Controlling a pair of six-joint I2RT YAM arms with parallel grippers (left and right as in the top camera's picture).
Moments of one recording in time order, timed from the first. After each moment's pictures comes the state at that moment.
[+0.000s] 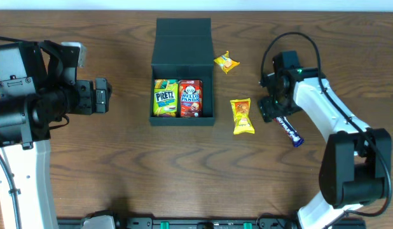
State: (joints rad) left arm 0.16 1.29 1.64 -1.31 0.25 0.17; right arm 0.14 1.83 1.24 -0.89 0.06 -0.20
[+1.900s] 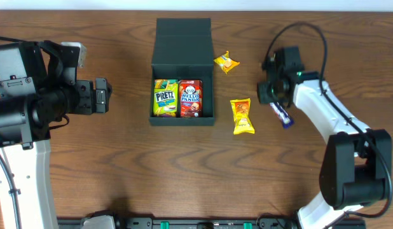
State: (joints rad) left arm 0.16 1.29 1.64 -1.31 0.25 0.17; right arm 0.14 1.82 1.27 -0.63 -0.08 0.04
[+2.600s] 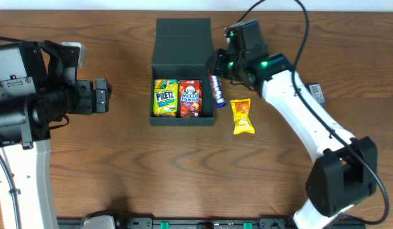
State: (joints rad) left arm 0.16 1.29 1.64 -1.31 0.25 0.17; right arm 0.43 1.82 1.52 -0.56 -0.25 0.70
